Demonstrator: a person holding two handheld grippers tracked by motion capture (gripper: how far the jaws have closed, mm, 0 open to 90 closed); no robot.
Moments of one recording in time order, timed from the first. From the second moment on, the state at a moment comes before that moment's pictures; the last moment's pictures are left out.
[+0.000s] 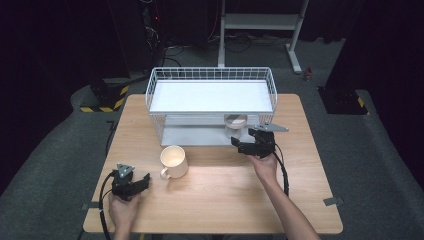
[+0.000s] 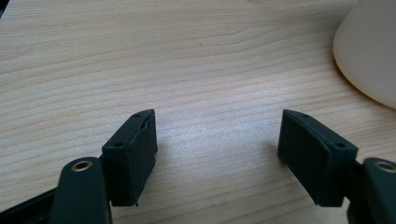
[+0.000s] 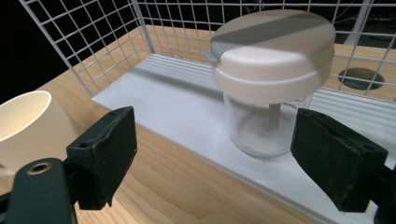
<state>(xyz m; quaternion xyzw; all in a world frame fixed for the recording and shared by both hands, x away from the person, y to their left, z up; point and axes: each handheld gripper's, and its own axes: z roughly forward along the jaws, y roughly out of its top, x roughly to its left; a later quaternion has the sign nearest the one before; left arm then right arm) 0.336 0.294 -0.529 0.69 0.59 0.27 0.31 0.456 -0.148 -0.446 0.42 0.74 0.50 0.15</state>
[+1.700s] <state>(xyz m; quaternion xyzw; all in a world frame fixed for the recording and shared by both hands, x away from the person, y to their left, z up) 0.336 0.294 -0.529 0.69 0.59 0.27 0.31 0.379 -0.235 -0.486 0.45 0.73 0.48 0.18</state>
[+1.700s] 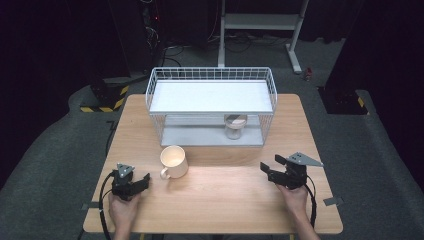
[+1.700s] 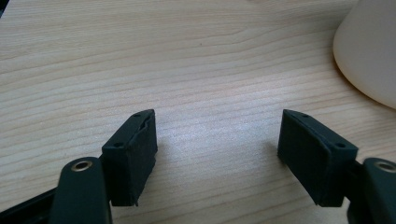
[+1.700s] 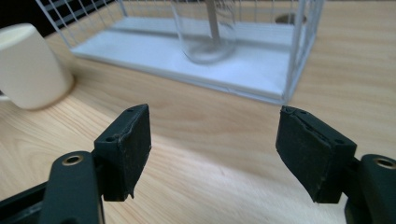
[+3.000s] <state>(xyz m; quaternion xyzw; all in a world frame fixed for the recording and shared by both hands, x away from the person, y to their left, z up) 0.324 0.296 -0.518 0.70 0.57 0.24 0.35 0.377 -0.238 -0.523 0.46 0.79 0.33 0.23</state>
